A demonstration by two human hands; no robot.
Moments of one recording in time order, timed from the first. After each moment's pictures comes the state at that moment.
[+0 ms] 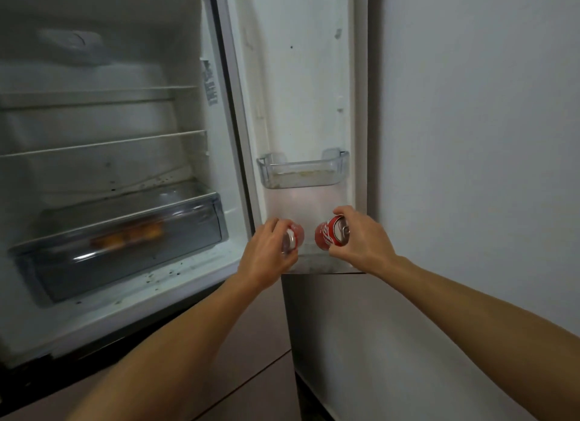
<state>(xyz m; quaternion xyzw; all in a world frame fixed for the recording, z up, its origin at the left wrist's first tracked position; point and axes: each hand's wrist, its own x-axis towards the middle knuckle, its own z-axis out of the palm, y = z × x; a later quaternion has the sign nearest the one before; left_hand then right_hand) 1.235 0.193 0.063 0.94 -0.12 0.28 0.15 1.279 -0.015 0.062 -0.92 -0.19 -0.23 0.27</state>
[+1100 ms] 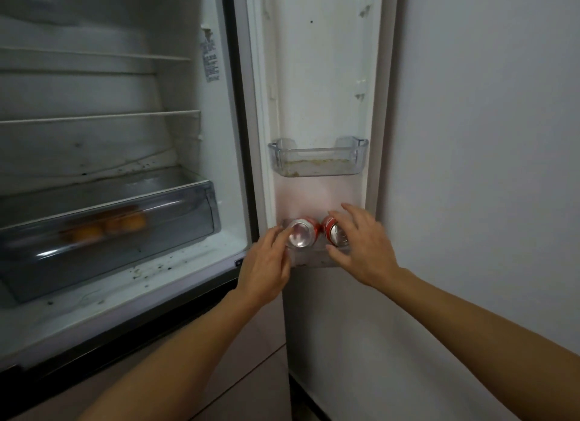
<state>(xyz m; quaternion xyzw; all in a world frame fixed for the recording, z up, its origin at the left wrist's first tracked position) 1.262 0.238 0.009 0.91 -0.19 0.31 0.19 1.280 0.021 0.032 -0.92 -0.20 -0.32 0.12</state>
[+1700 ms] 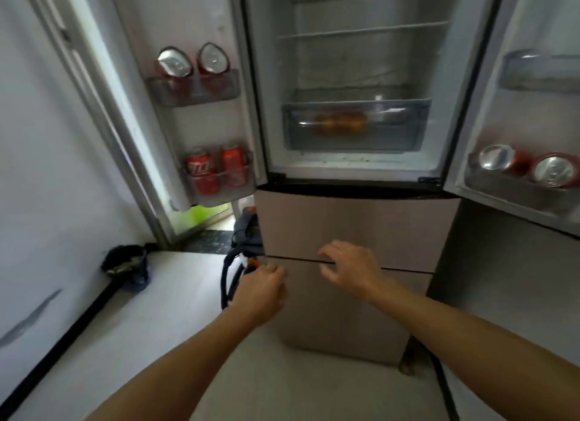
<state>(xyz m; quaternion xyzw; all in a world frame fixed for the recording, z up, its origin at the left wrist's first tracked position) 0.889 0.275 -0.099 0.96 0.26 0.11 0.03 1.071 0.156 -0.074 -0.77 -0.61 -0.06 0.19</state>
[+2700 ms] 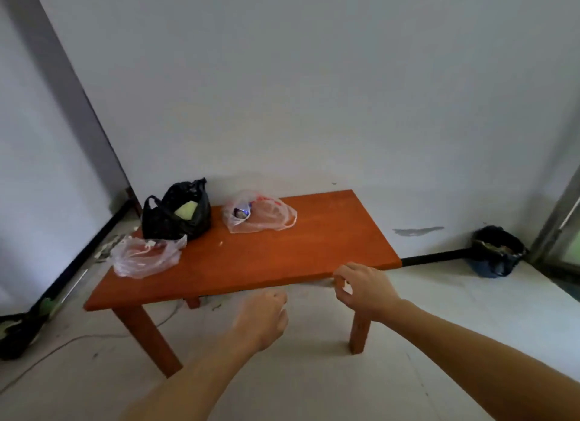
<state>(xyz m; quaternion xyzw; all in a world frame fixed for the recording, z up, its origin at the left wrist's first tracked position) 0.028 0.014 -0.114 0.58 0.81 0.05 0.00 0.198 0.181 -0.097 -0.26 -0.95 0.07 0.13</state>
